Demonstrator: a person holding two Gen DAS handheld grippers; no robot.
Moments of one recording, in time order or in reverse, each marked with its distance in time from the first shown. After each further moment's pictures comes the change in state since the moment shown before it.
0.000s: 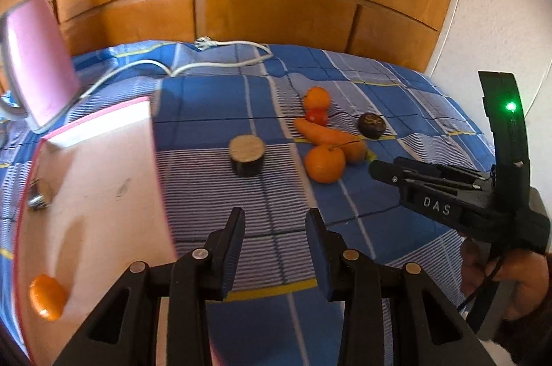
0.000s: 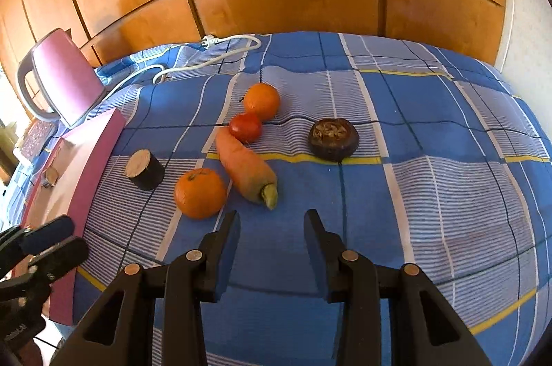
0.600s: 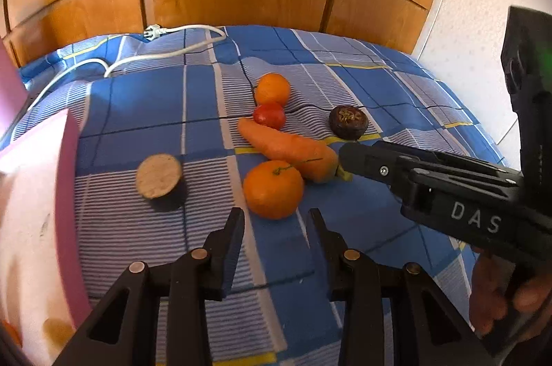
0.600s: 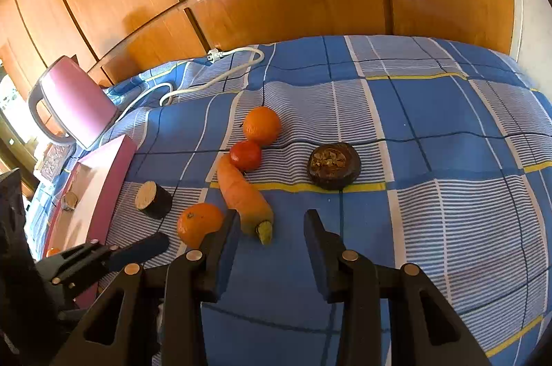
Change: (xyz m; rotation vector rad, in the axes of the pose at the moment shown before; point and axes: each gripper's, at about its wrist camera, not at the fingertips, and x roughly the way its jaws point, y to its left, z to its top) left arm 0.068 -0.044 0.025 0.042 0.058 -0.060; right arm 0.005 -0.022 0.024 0.058 0.004 0.117
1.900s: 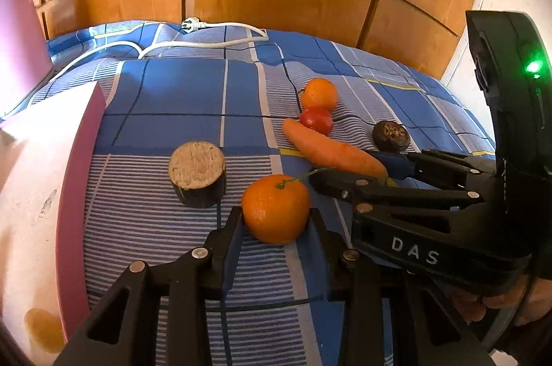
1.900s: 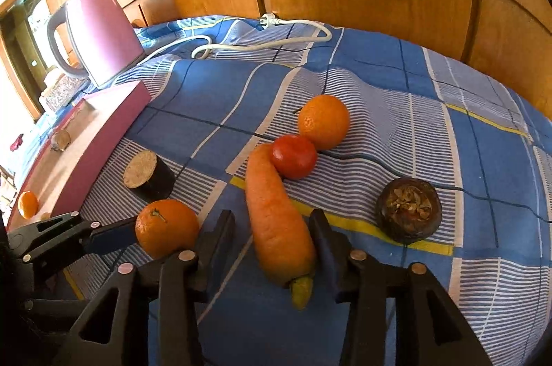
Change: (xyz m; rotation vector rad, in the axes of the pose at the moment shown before) left arm 0.011 0.027 -0.013 -0.116 -0.074 0.074; right arm 0.060 0.034 0.007 -0.297 0.073 0.027
